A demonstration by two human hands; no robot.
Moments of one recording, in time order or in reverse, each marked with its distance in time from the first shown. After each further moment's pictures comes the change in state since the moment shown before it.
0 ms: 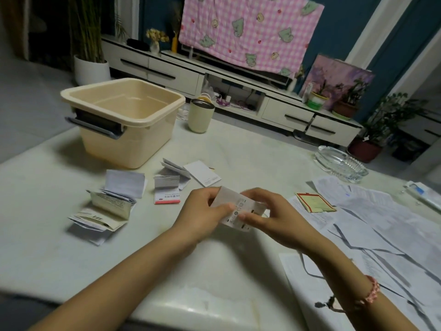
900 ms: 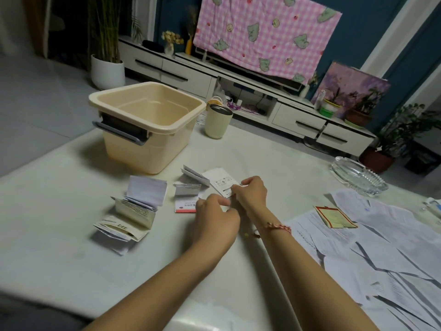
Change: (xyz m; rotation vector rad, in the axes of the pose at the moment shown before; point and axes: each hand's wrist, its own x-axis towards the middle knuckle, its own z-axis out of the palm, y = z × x) left_hand 0.012 -0.006 -0.006 0.139 0.261 -0.190; right_hand 0.123 0.010 0.072 0.200 0.418 0.561
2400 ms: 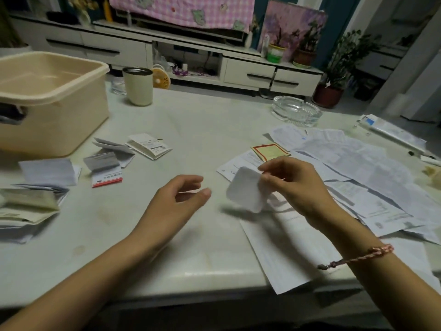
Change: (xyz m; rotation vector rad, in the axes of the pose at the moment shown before) left_hand -0.052 -0.013 0.039 -0.036 -0.380 0.202; right_hand -0.104 0.092 -0.202 0.173 -0.022 -0.269
